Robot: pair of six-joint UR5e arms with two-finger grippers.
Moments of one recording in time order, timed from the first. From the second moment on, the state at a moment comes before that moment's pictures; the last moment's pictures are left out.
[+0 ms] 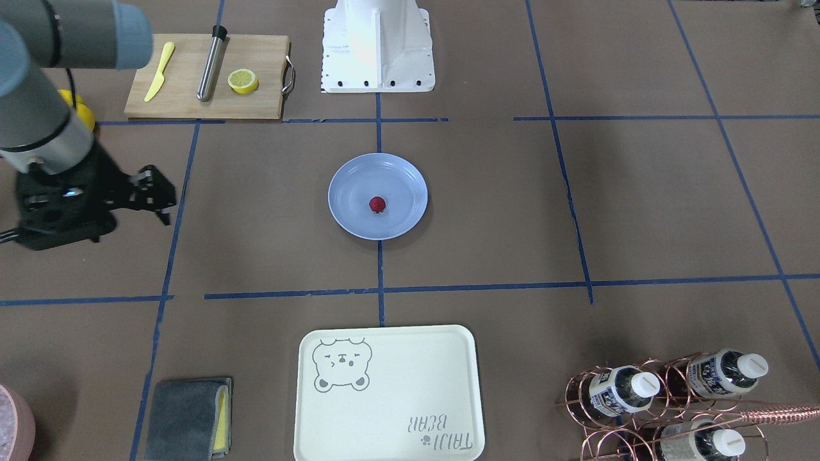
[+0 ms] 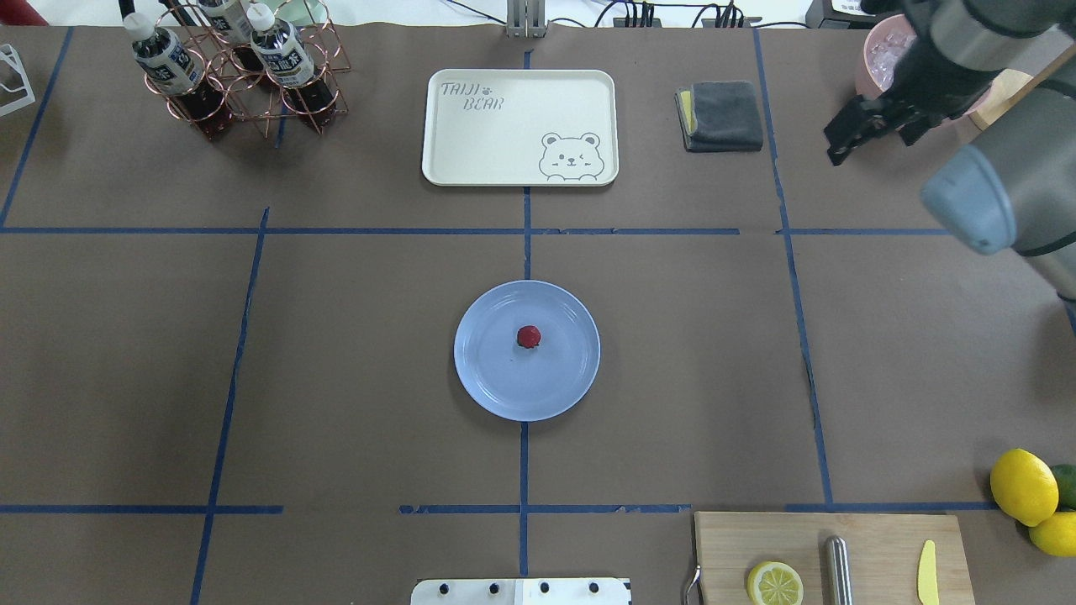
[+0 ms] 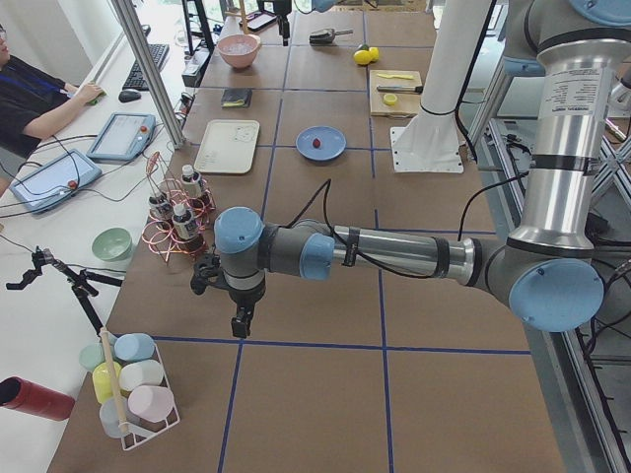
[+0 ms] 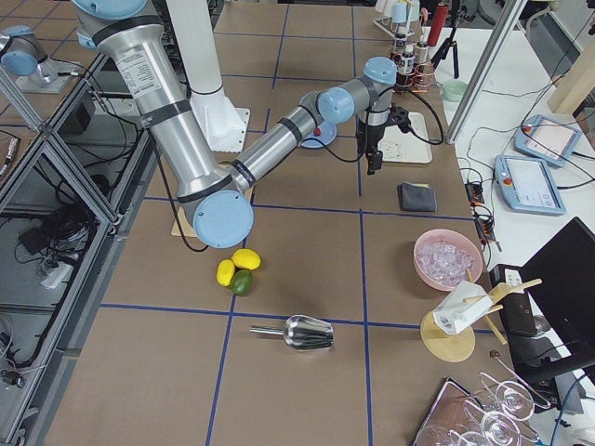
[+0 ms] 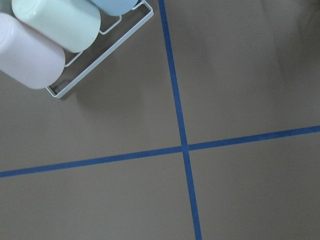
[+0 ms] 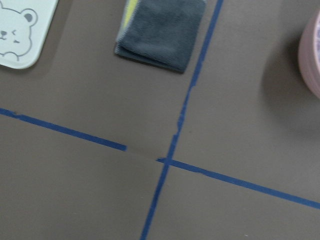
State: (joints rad) left arm -1.55 -1.63 -1.61 -1.61 -2.30 0.00; right arm 1.14 -1.16 1.83 -1.81 2.23 0.31
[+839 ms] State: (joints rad) left arm -1.55 -1.61 -1.60 -1.60 -2.32 0.00; right arm 1.56 -1.39 1.55 -1.81 2.45 -0.27
